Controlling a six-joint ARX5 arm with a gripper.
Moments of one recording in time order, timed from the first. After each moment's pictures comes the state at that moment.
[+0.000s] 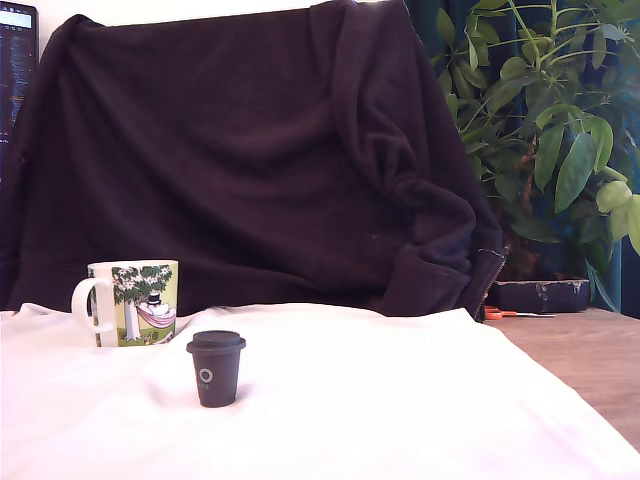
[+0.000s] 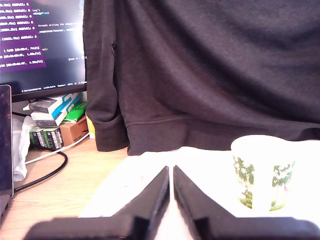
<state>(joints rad) 0.00 0.00 0.02 -0.01 0.00 0.00</state>
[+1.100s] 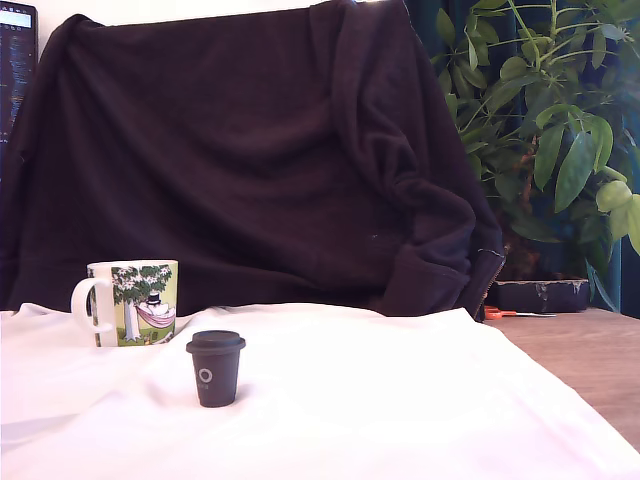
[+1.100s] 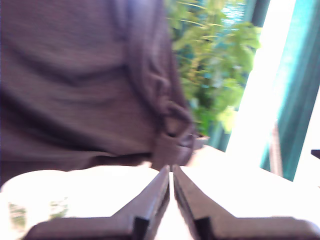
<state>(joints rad) -0.22 0.01 0.01 0.15 0.57 -0.28</state>
